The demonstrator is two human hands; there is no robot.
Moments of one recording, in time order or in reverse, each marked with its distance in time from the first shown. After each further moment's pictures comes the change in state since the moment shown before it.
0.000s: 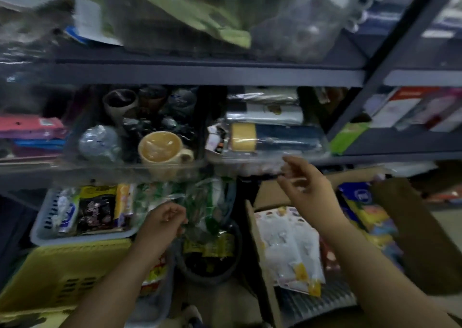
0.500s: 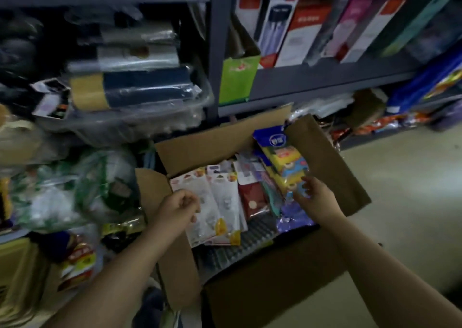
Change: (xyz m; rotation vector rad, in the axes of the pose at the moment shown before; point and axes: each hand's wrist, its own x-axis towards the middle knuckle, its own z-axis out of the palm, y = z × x) left_hand -0.038 -0.005 0.250 0.261 -0.258 0.046; right_hand -0.096 0.265 -0.147 -0.287 -0.026 0.639
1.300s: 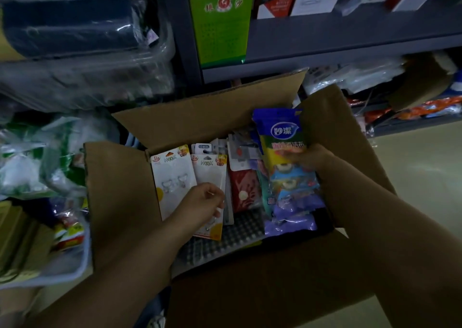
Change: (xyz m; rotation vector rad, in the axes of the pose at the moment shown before) left_hand 0.058 -0.002 0.118 -0.043 -0.120 -0.181; right_hand 0.153 0.003 0.006 0.196 -0.462 0.228
